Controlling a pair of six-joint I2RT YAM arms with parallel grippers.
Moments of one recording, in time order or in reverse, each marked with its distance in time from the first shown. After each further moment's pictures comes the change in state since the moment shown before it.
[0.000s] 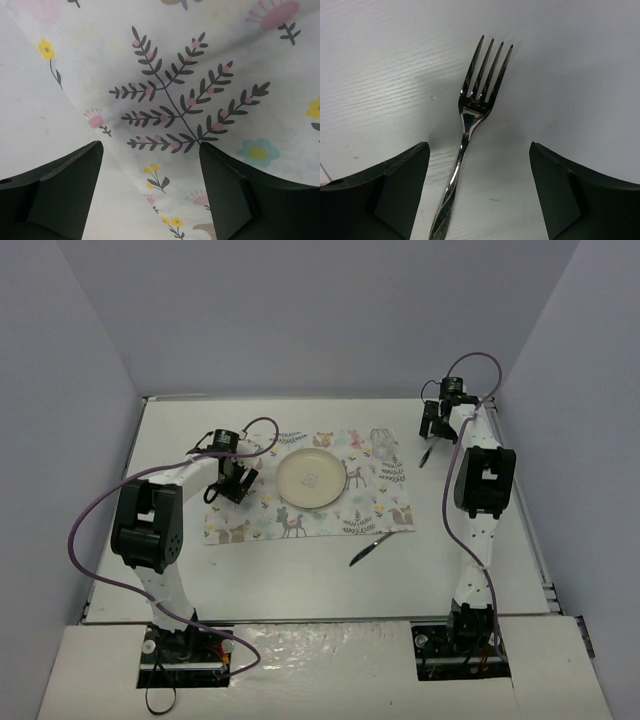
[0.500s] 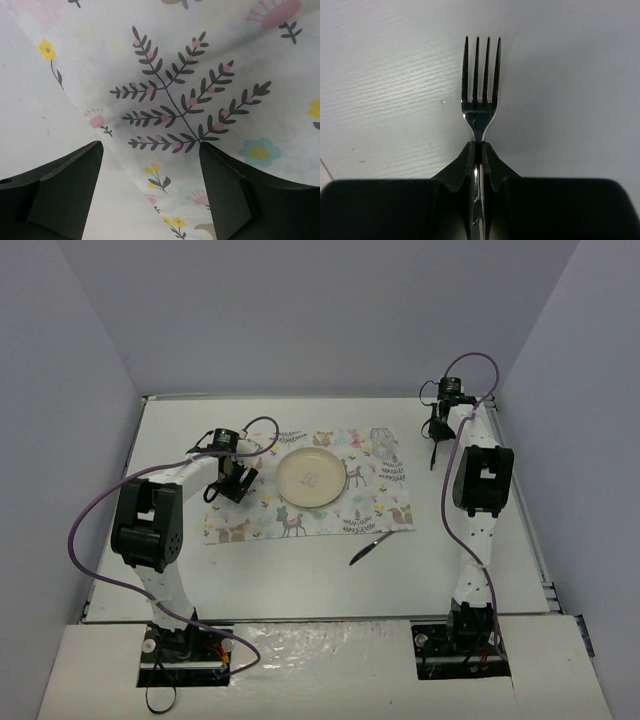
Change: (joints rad) left arm 0.000 0.000 0.000 0.000 -0.003 0.010; right arm 0.001 0.029 0.015 0.019 -0.023 -0.004
